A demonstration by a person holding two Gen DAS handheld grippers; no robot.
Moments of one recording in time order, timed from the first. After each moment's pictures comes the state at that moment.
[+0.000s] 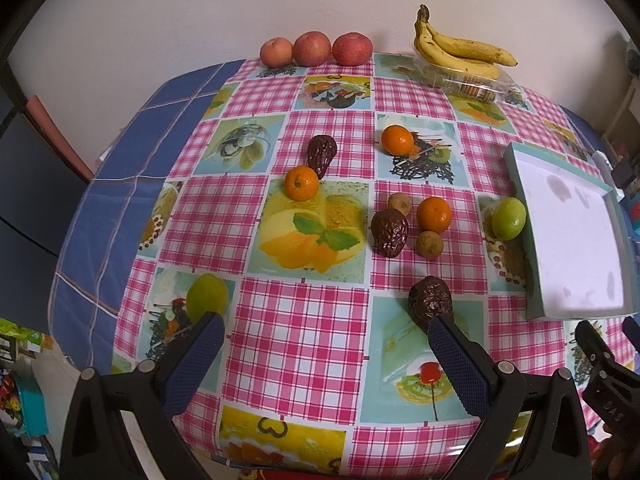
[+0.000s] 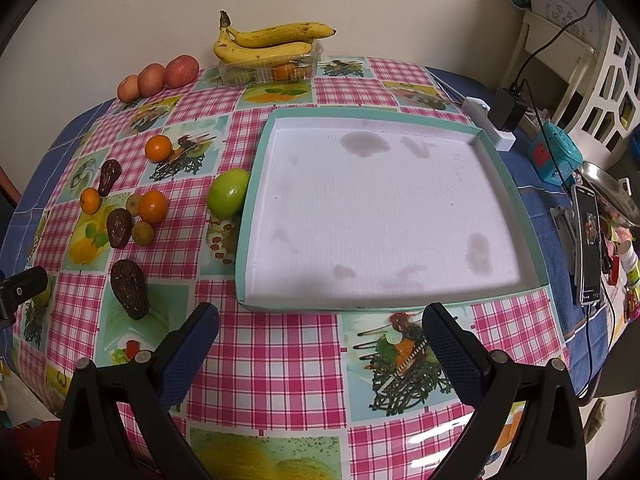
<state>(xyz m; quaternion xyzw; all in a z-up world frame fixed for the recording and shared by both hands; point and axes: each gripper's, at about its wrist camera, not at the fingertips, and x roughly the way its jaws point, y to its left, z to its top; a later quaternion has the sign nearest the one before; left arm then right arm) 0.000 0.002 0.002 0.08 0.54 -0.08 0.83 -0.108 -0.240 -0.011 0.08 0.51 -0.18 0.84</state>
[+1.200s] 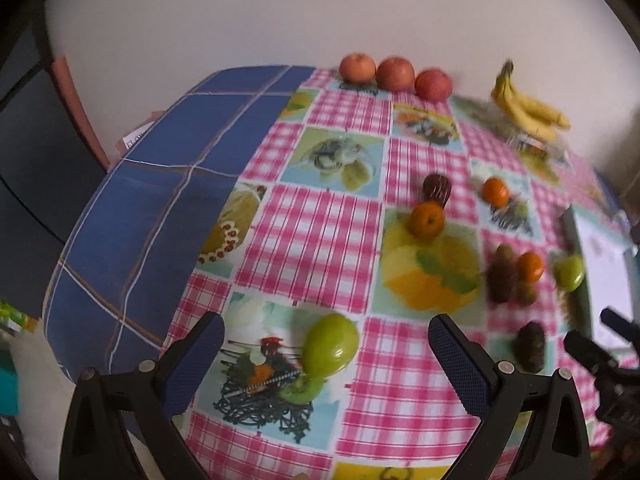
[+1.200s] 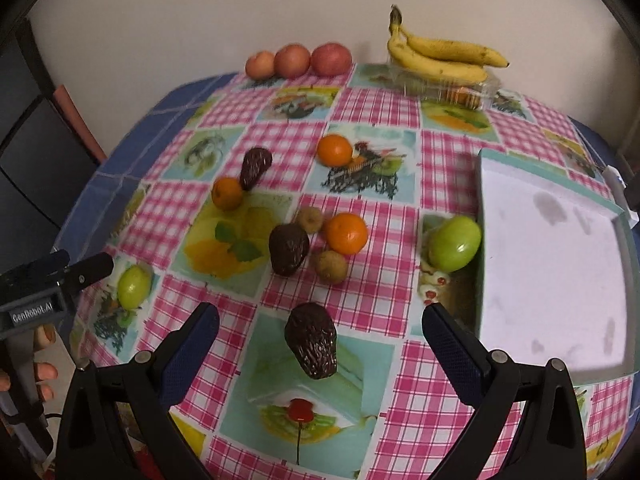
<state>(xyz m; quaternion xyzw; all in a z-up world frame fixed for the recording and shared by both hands) 0.044 0.121 -0.019 0.04 0.51 -0.06 0.86 -0.023 -0.123 -0.020 0.07 0.52 0.01 0.85</state>
